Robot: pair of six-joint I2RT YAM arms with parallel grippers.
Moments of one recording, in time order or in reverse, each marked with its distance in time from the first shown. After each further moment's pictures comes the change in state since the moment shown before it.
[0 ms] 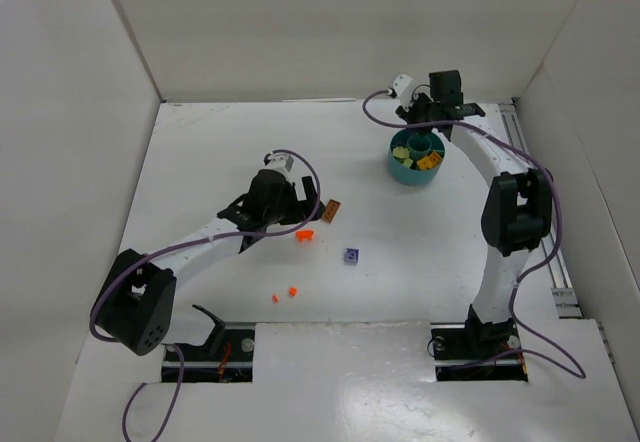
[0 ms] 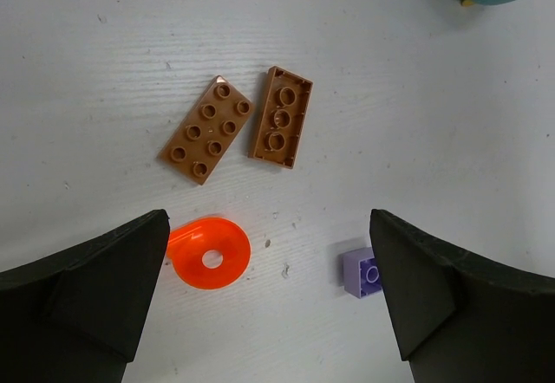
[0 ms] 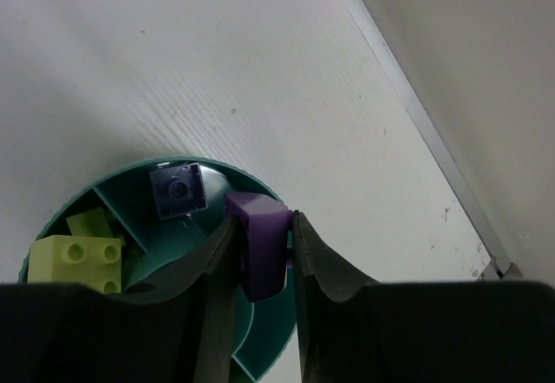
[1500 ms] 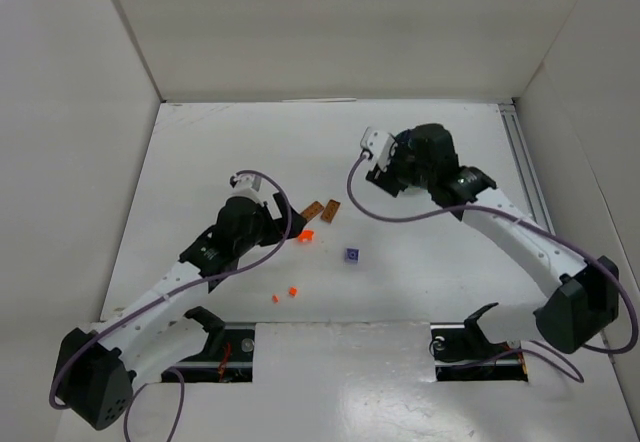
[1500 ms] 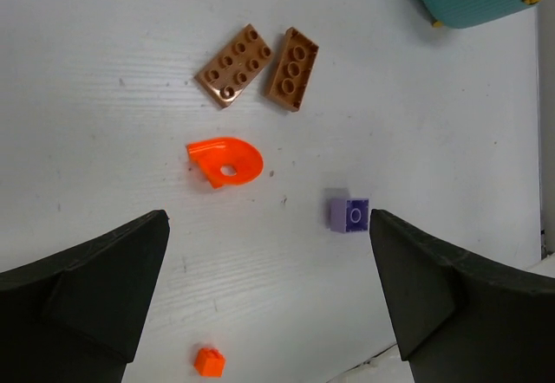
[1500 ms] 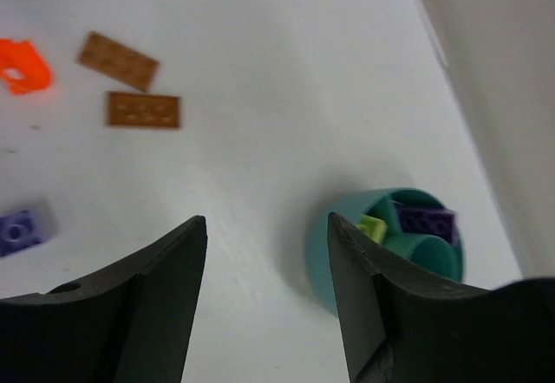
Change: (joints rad) left arm 0.000 -0.431 -0.182 -0.145 -0.063 -0.117; right arm 0.315 -0.632 -0.551 0.095 -0.021 0.100
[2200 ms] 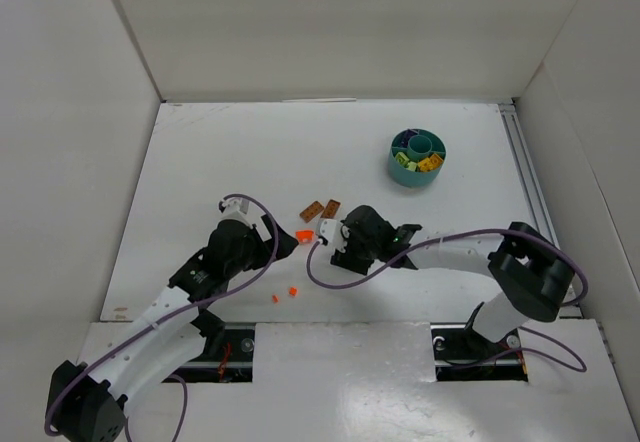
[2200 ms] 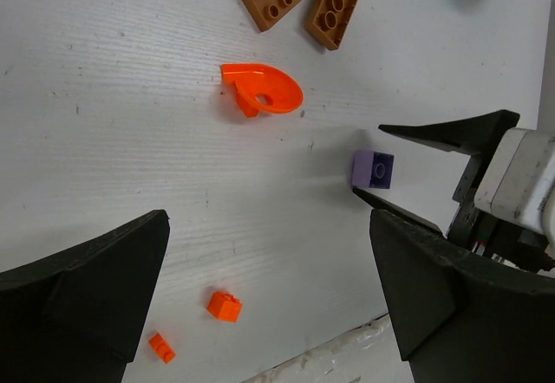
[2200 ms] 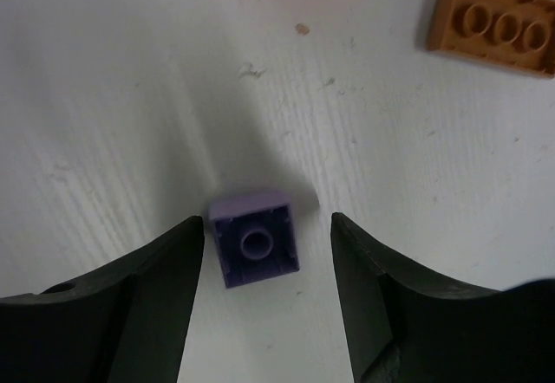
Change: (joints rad) left arm 0.000 -0.222 -0.164 -0.130 0.011 -0.130; right arm 0.435 0.202 -0.406 0.218 0.186 0.214
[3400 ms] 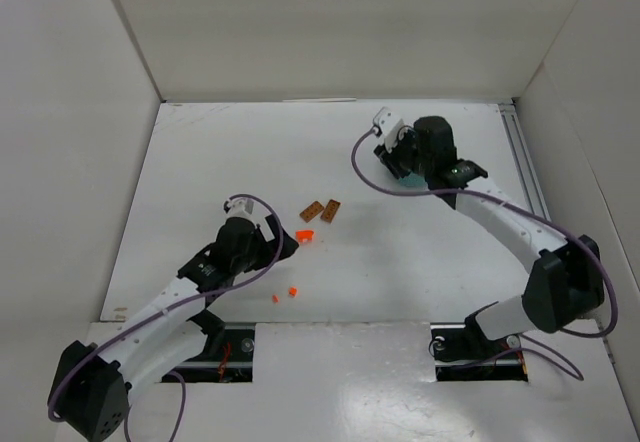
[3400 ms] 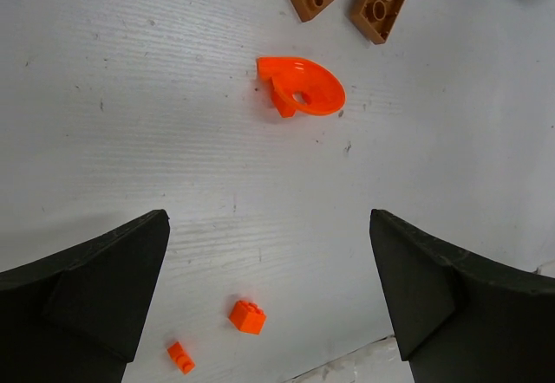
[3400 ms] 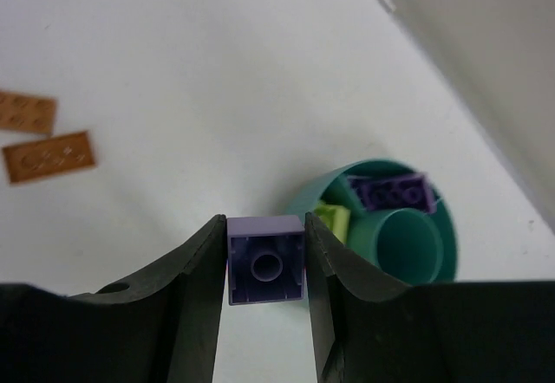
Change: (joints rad) left arm 0.000 0.103 -0.005 0.029 -0.018 0.007; right arm -0.472 -0.129 0.325 -0.052 -0.100 -0.031
